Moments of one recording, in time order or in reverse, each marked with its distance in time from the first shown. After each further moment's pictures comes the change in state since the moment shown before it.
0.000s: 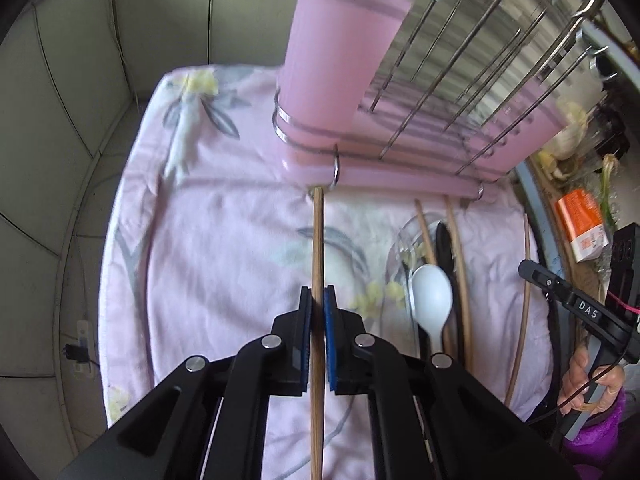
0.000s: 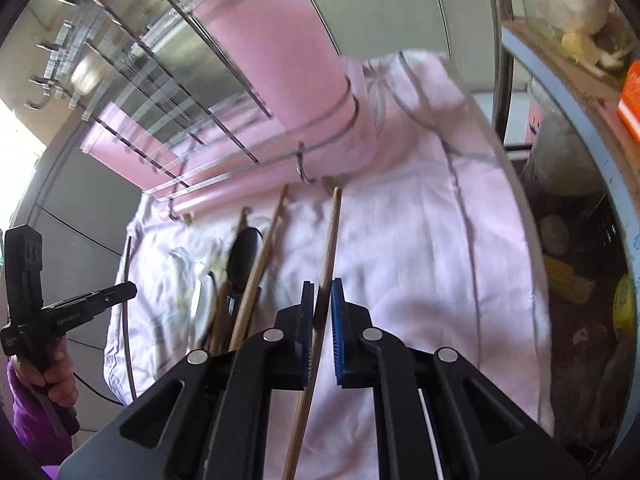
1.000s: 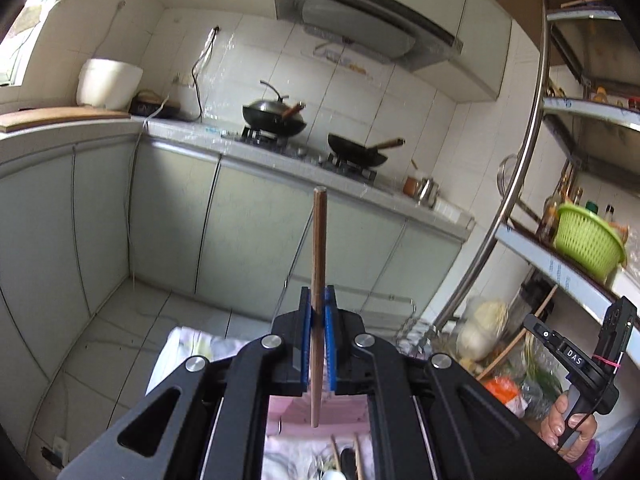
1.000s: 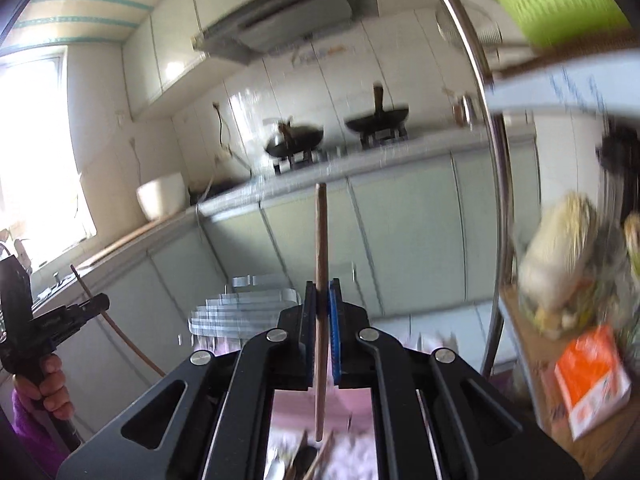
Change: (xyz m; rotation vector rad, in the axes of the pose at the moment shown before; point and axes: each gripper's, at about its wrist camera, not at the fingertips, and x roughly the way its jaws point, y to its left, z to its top) left arm -0.225 -0.027 0.076 -0.047 -0.770 -0.106; right arm -0.194 0.071 0.092 -0.195 -0.707 0.060
